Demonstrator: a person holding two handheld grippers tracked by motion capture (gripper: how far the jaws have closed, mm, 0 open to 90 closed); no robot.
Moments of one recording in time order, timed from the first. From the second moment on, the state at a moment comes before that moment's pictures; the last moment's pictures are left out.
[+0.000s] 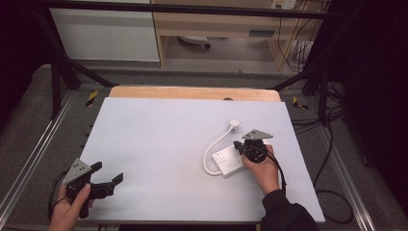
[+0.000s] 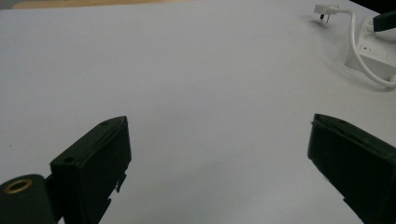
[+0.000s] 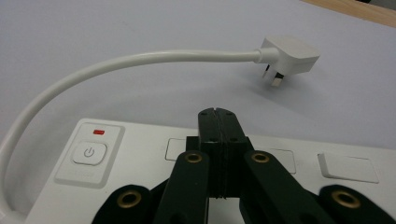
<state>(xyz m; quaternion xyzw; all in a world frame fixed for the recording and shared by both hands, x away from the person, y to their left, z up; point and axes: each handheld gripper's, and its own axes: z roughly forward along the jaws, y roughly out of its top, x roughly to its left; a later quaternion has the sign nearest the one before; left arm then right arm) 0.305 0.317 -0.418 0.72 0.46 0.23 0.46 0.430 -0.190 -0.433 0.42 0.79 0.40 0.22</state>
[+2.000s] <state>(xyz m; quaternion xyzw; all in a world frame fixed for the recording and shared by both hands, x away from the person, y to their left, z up) 0.305 0.317 -0.418 0.72 0.46 0.23 0.46 0.430 -0.190 -0.441 0.43 0.78 0.41 0.22</state>
